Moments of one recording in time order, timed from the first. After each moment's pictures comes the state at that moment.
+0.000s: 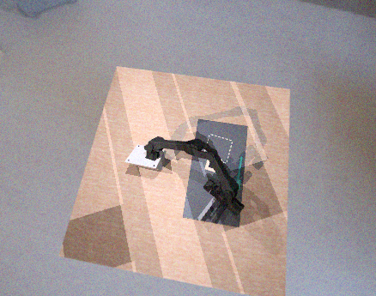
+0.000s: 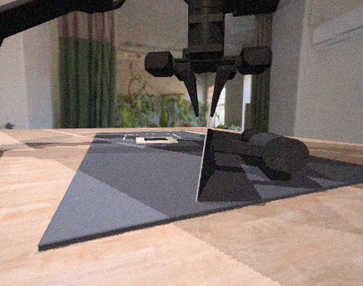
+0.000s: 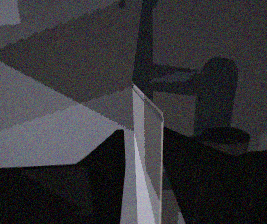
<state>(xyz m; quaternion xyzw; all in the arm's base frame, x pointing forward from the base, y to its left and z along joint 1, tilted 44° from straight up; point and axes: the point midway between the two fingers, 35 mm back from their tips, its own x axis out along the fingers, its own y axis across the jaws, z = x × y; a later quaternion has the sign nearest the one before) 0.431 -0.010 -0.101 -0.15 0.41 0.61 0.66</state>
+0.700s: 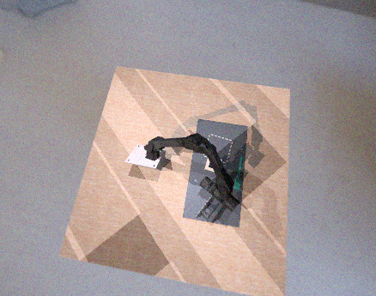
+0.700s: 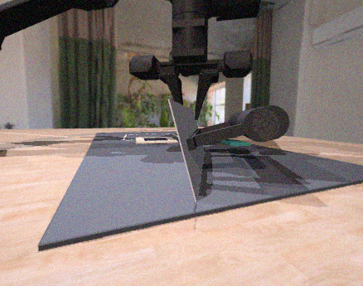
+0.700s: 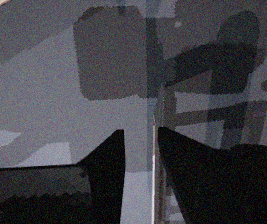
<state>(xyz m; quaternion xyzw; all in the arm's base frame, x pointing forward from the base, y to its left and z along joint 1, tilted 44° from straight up) 0.406 -0.001 -0.097 -0.16 0.41 0.61 0.66</state>
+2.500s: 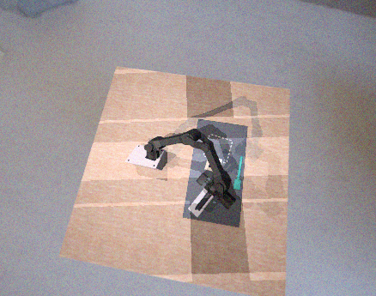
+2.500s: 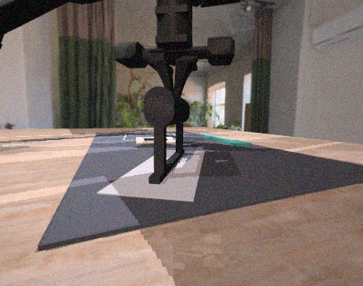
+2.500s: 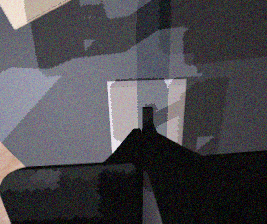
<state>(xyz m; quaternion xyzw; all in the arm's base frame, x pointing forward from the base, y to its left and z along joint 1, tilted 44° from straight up) 0.385 -0.010 -0.073 -0.15 0.41 0.62 0.66</state>
